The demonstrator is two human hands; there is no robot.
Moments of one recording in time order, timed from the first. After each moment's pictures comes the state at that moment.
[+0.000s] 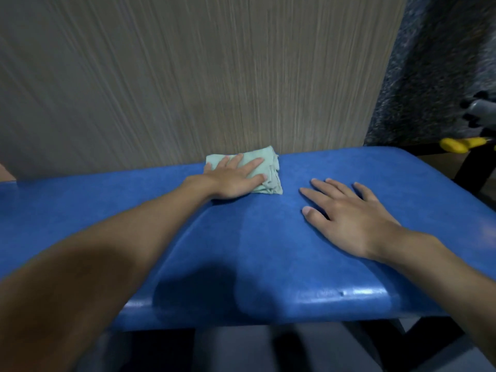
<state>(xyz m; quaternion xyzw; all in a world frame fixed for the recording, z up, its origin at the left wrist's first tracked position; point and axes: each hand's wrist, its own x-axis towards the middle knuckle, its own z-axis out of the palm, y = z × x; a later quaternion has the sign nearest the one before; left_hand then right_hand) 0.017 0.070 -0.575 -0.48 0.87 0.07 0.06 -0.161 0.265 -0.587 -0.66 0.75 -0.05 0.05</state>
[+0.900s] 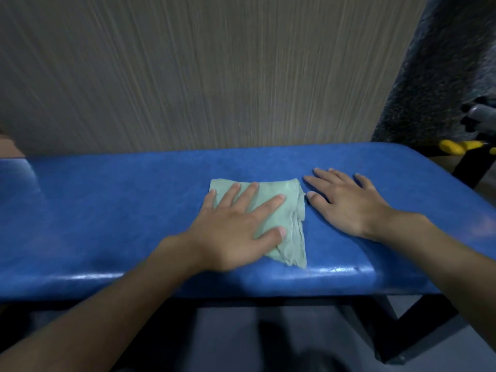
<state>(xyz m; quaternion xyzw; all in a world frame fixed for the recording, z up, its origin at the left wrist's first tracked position) 0.090 0.211 -0.584 -0.41 0.91 0.03 0.05 -0.140 0.254 -0.585 -0.64 0.76 -0.05 0.06</state>
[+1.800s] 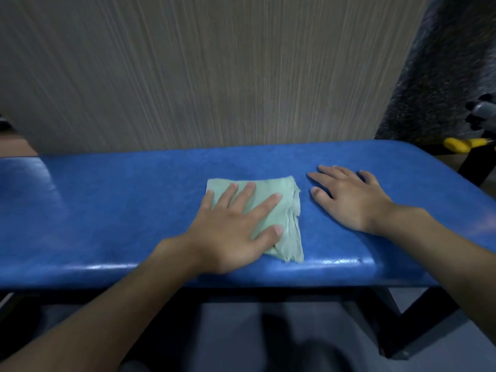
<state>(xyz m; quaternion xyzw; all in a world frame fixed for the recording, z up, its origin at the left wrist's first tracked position) 0.107 0.222 -0.586 -0.41 0.91 0.02 0.05 -0.136 0.259 -0.582 -0.64 0.77 -0.05 0.04</state>
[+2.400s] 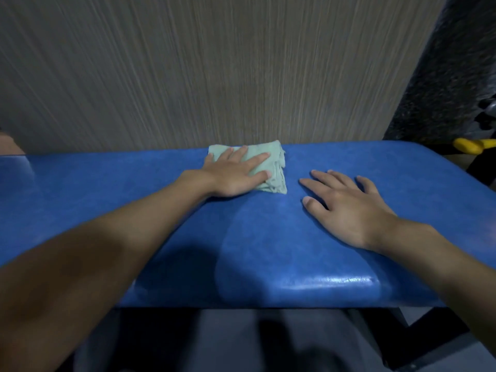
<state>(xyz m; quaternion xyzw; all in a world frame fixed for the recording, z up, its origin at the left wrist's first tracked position) 0.060 0.082 -0.580 -0.46 0.88 0.05 0.05 -0.122 0.251 -0.586 -0.66 0.75 -0.05 0.05</state>
